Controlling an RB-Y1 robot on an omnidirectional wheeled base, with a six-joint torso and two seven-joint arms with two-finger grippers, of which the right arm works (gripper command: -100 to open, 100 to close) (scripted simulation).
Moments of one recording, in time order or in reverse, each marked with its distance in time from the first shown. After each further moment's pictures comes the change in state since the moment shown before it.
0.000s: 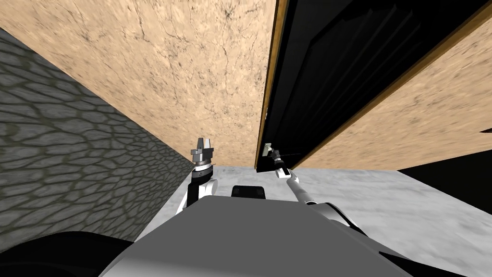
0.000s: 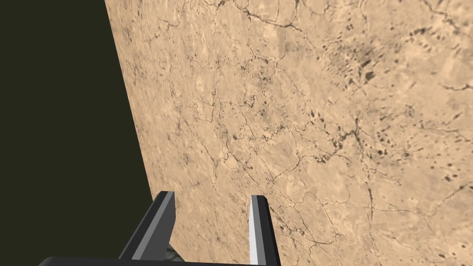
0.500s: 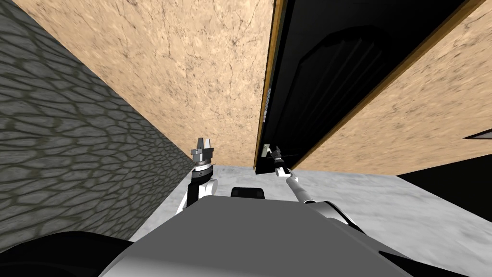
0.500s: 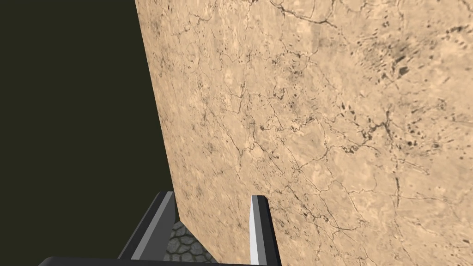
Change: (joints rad) arm -0.015 0.001 0.000 0.005 -0.109 0.025 -0.125
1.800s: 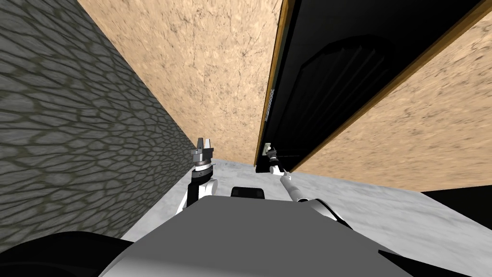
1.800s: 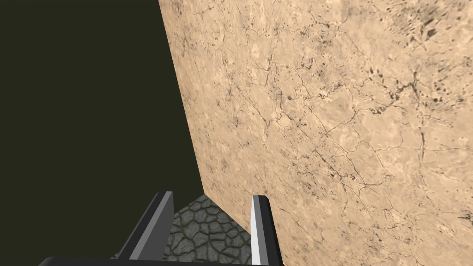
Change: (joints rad) arm -0.016 0.084 0.040 -0.040 -0.217 0.094 -0.302
